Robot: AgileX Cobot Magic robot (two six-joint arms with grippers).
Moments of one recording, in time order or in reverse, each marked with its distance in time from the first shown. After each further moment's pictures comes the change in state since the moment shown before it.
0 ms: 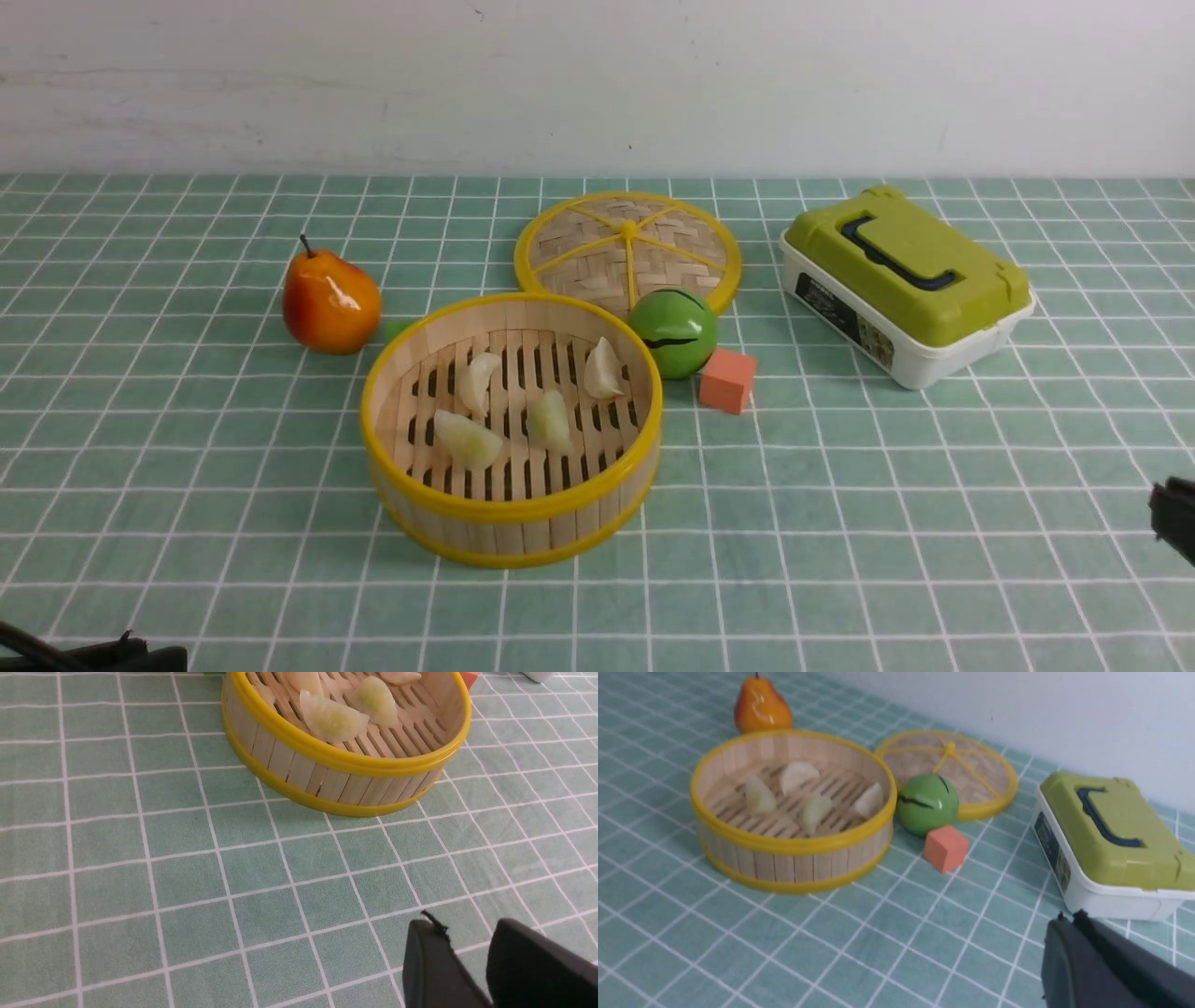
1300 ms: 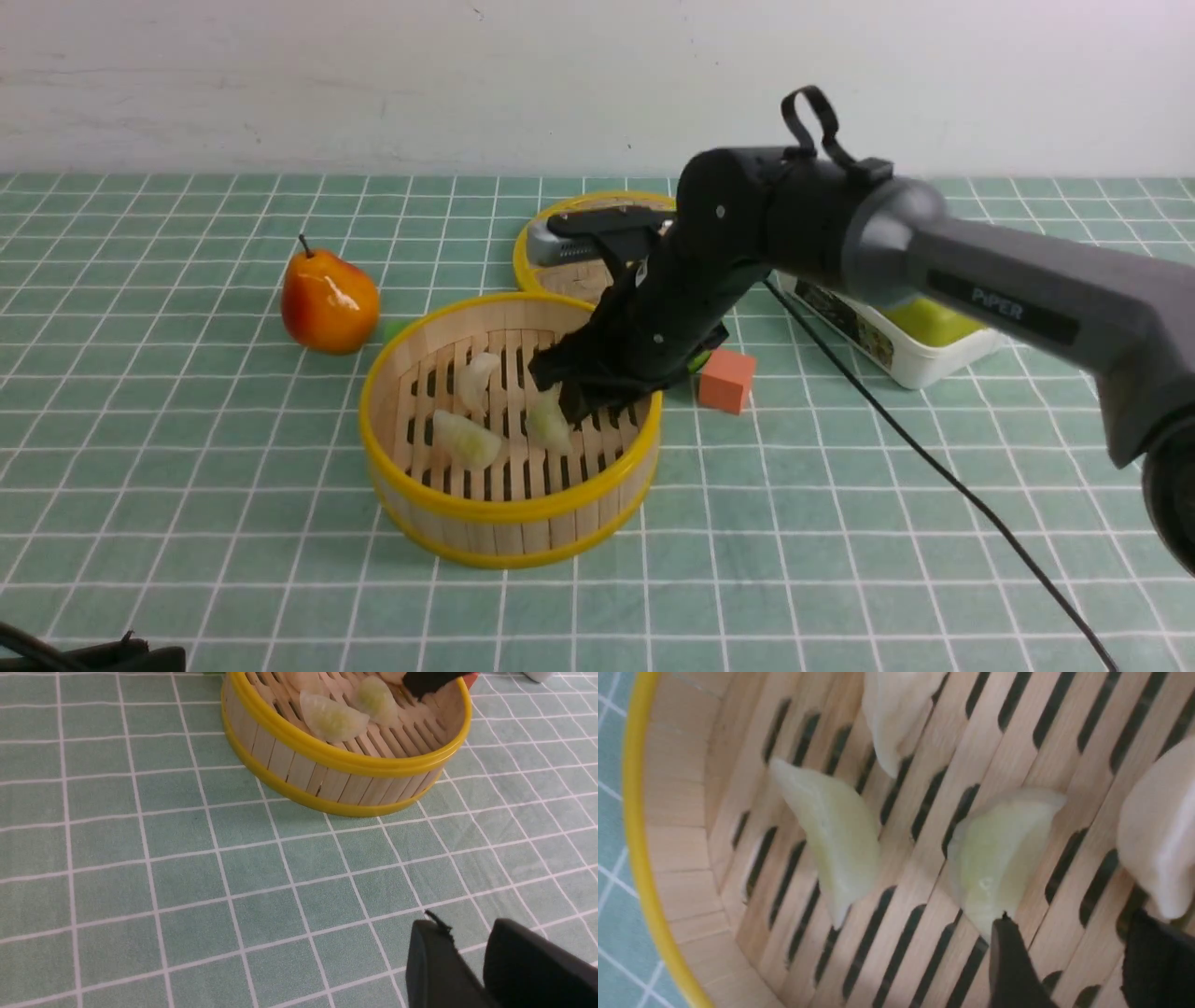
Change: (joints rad) right arm 0.090 1.769 -1.538 0.333 0.626 0.024; left arm 0.000 0.000 0.000 0.000 0.001 0.000
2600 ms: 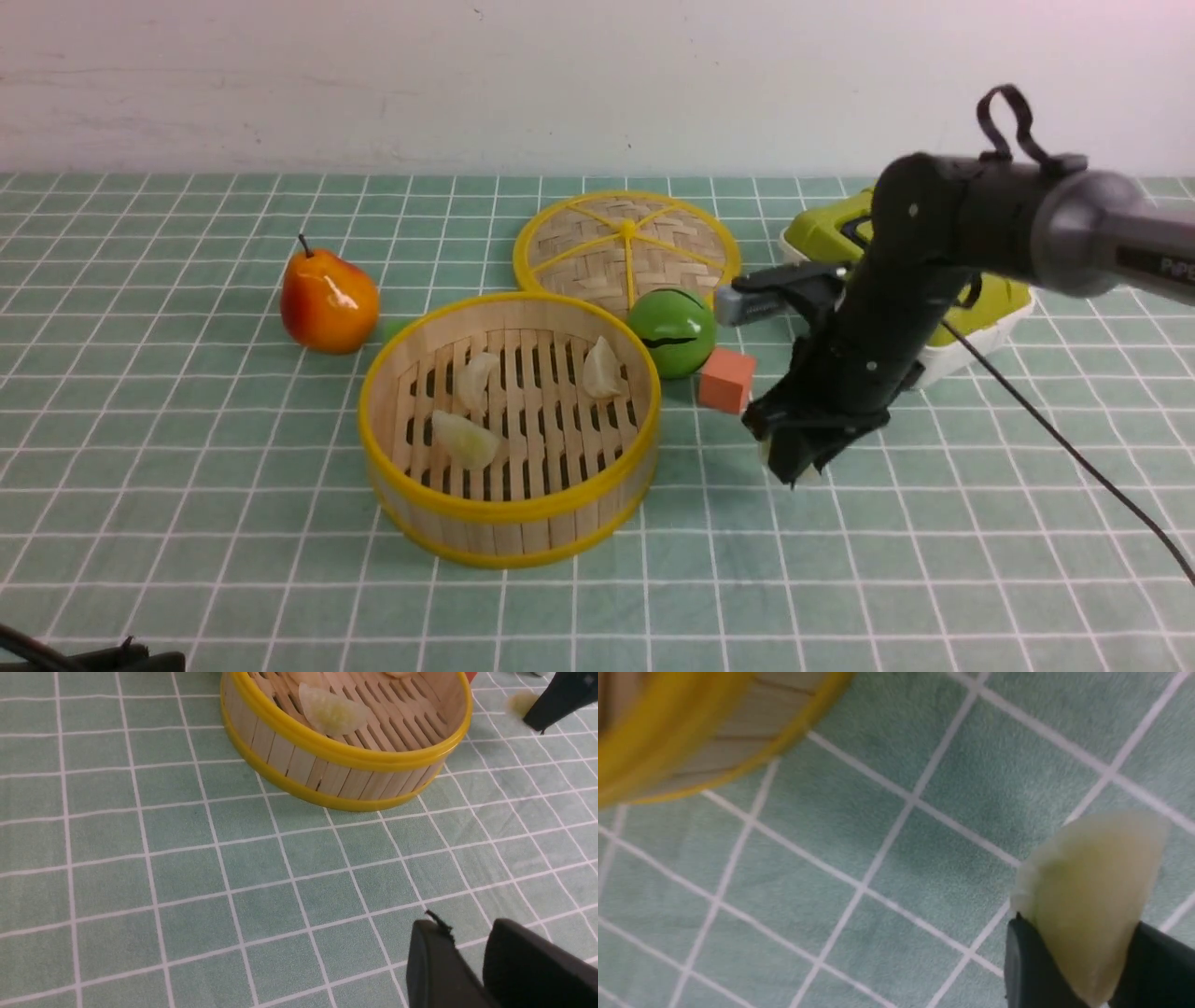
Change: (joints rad) right arm -0.236 -0.118 0.245 -0.019 0.189 -0.258; left arm 0.000 0.000 0.000 0.000 0.010 0.000
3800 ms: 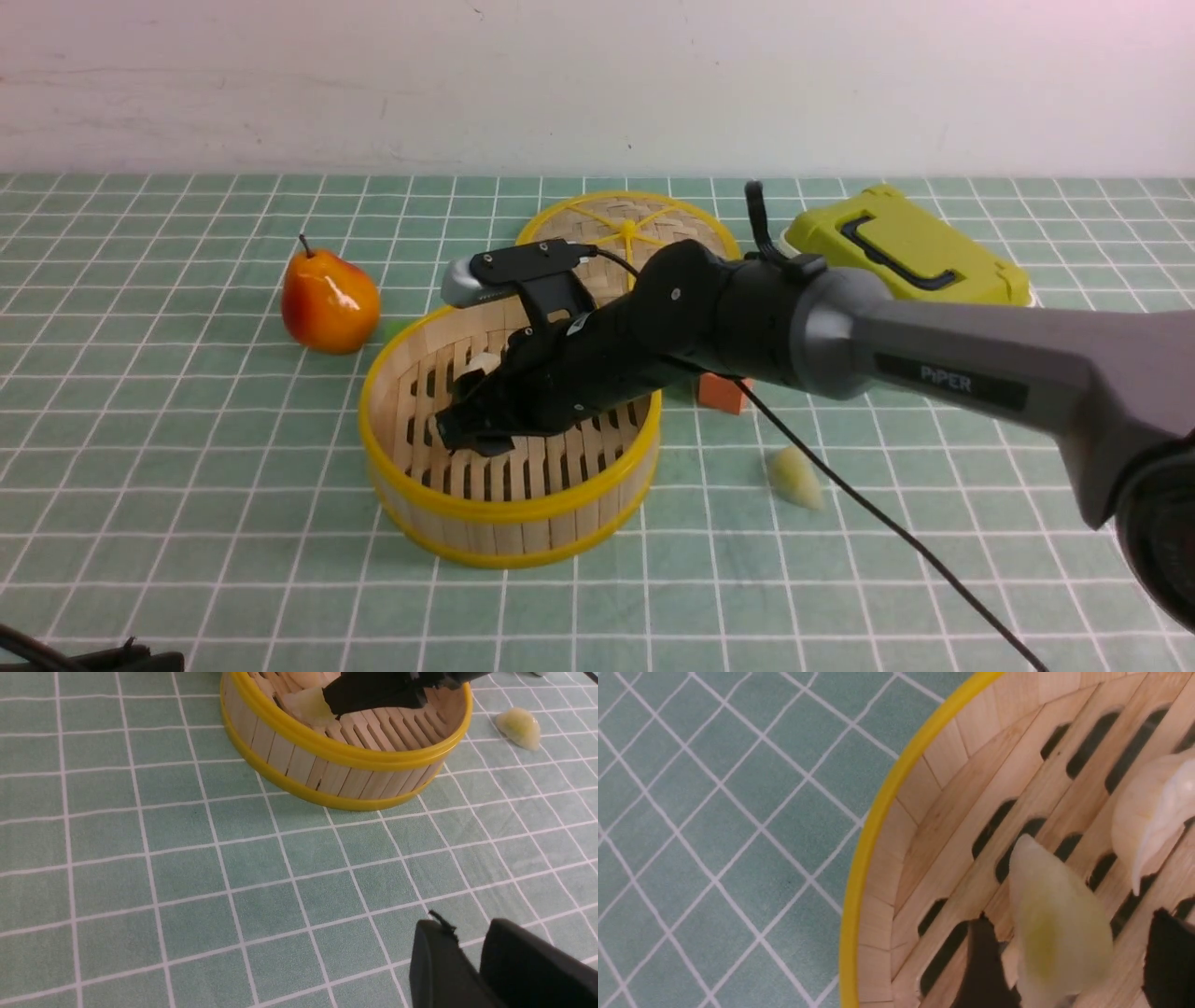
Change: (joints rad) right arm 0.318 0.124 -0.023 0.489 -0.608 -0.234; left arm 0.000 0.000 0.000 0.000 0.000 0.000
